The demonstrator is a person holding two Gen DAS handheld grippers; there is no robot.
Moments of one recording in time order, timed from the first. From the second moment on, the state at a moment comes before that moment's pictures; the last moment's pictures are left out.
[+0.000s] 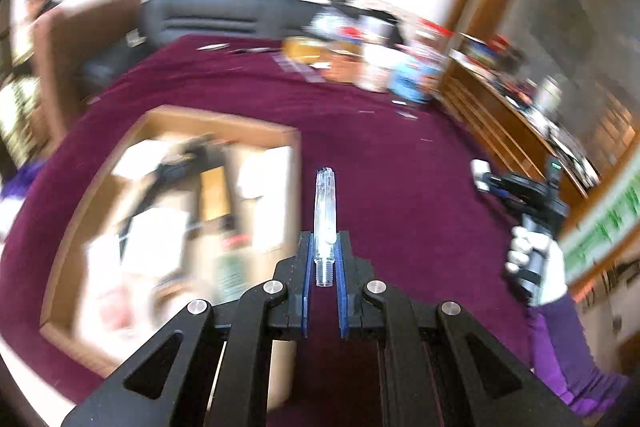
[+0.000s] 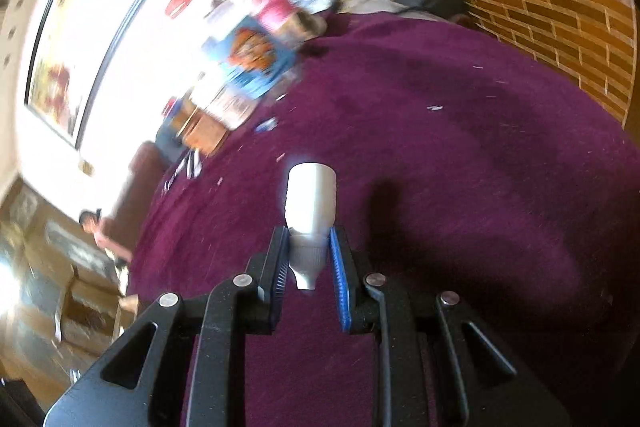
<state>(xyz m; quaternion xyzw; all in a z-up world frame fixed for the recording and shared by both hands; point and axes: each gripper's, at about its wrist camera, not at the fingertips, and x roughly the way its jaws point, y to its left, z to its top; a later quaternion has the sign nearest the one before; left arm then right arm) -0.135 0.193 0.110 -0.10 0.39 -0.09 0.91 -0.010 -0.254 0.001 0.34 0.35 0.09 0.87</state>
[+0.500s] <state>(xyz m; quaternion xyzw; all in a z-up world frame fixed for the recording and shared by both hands) -0.147 0.286 0.022 -0.18 0.45 0.00 0.87 -0.081 -0.050 0.046 0.25 0.42 0.31 0.81</state>
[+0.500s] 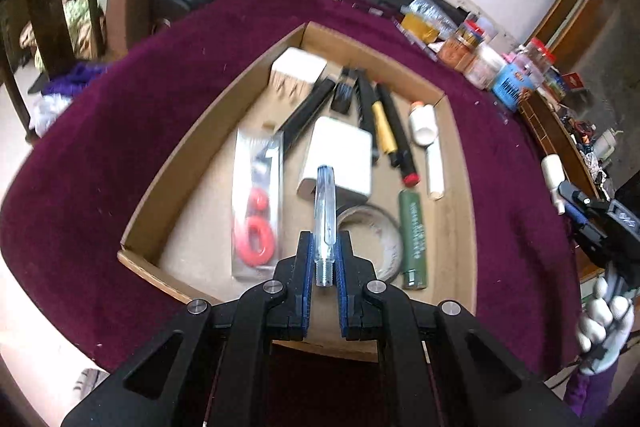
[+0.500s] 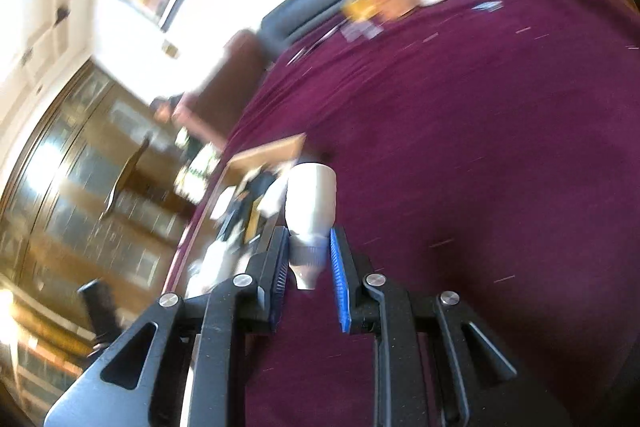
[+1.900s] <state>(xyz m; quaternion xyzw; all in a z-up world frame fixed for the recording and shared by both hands) -0.214 0.254 0.125 -0.12 0.20 0.10 0.97 -0.153 0.092 0.064 0.07 0.33 0.27 0.90</state>
